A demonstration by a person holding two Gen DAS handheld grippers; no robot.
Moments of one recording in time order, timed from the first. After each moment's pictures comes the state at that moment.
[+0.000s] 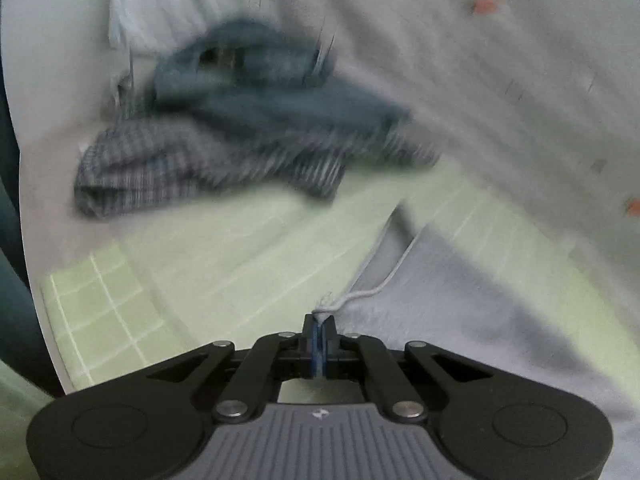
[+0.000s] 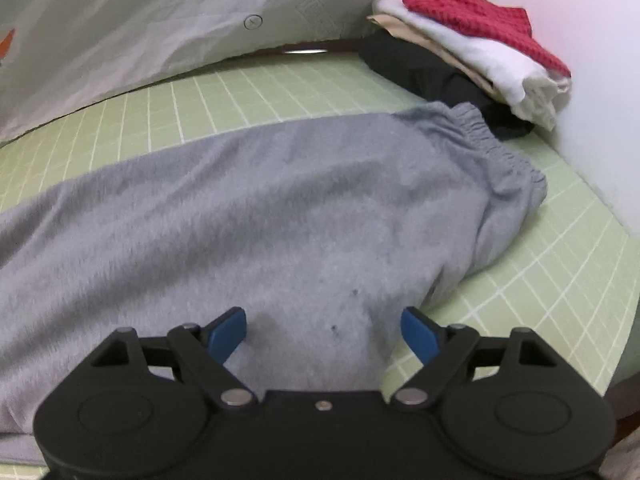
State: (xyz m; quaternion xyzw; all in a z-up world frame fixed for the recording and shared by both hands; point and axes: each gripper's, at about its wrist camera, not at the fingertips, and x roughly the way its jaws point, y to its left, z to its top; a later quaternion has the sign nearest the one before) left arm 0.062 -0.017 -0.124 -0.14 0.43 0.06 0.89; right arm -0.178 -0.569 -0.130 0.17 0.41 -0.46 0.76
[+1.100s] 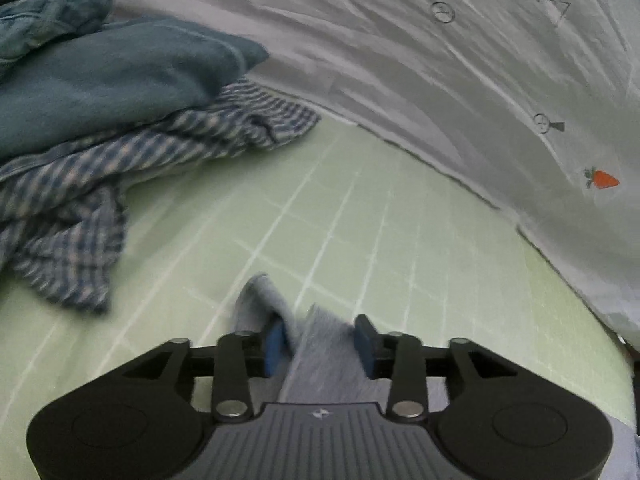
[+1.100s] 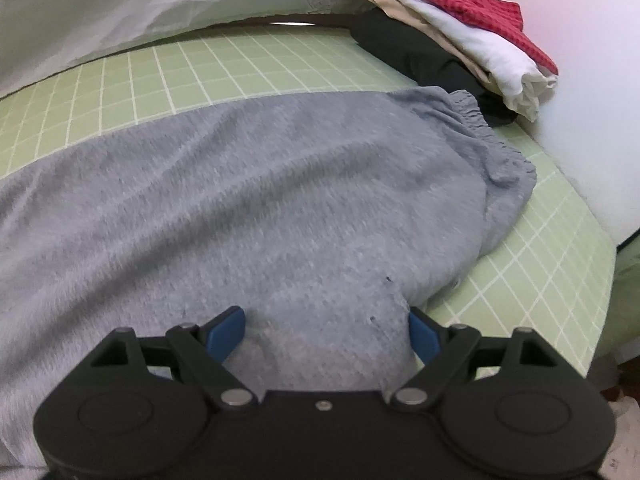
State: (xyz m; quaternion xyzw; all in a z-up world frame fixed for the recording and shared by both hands) left arm 0.266 -0.056 -0.160 -0.13 0.45 -0.17 0.87; right arm -0.133 -0.556 -0.140 0.15 0.46 -0.51 0.71
